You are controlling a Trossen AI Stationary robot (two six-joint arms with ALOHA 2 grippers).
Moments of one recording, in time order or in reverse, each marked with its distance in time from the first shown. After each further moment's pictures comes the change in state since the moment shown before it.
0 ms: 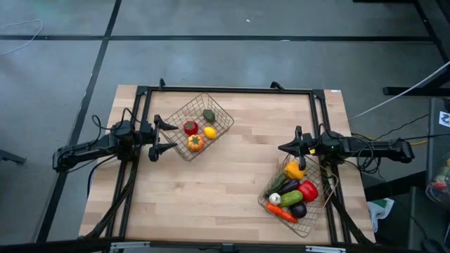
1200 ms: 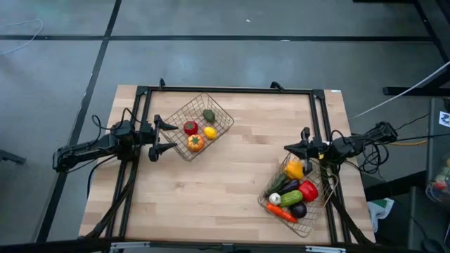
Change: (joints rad) left arm 0.000 0.000 0.000 0.000 0.000 0.000; right arm 0.416 -0.135 0.006 0.070 0.484 -0.072
